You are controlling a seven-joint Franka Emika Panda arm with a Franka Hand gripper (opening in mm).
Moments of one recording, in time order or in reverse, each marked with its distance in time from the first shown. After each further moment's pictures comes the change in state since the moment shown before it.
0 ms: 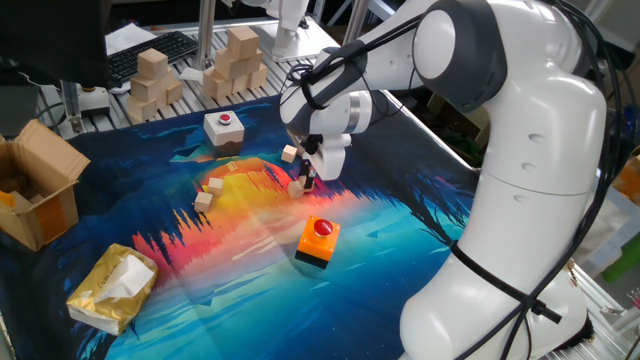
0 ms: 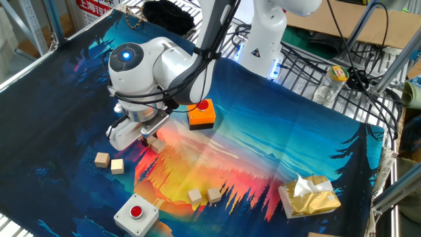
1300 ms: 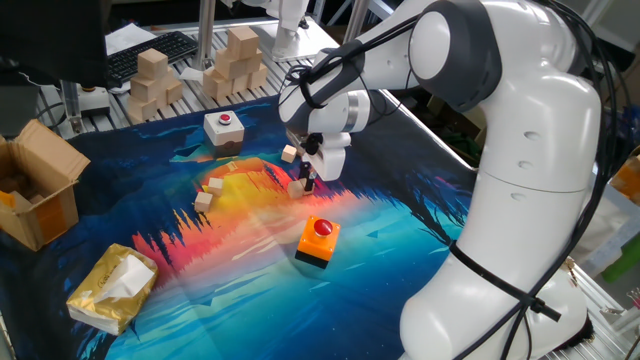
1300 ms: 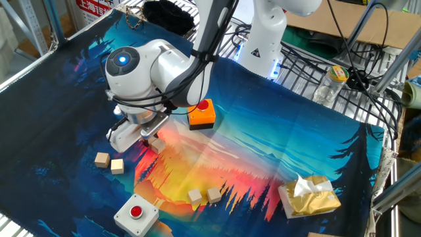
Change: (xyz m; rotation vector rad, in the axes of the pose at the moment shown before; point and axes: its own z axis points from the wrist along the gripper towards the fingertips) arm -0.001 -0.001 0.006 0.039 0.008 -0.017
